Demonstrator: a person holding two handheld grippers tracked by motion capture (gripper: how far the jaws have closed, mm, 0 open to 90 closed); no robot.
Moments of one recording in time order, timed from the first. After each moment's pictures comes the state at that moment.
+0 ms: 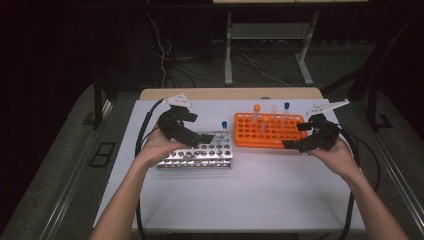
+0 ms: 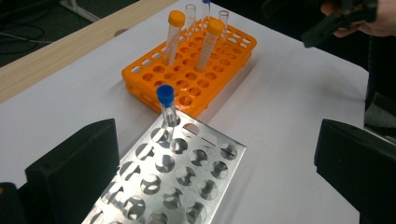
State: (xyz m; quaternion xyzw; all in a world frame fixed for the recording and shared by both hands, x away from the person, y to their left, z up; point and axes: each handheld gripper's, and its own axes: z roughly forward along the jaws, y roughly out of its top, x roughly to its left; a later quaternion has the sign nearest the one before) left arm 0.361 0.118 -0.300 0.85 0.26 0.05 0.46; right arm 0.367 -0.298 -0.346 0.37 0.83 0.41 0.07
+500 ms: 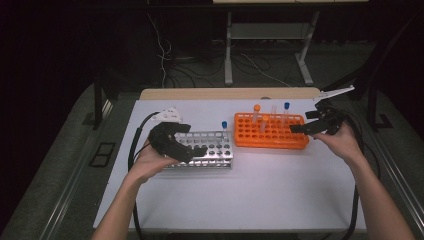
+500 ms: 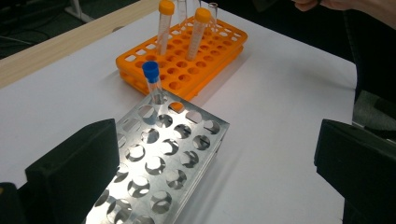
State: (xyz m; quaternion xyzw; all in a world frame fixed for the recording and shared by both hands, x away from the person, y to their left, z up) left arm 0.326 0.134 -0.309 0.84 0.26 0.06 0.47; right arm 0.412 -0.328 -0.346 0.42 0.82 0.39 0.09
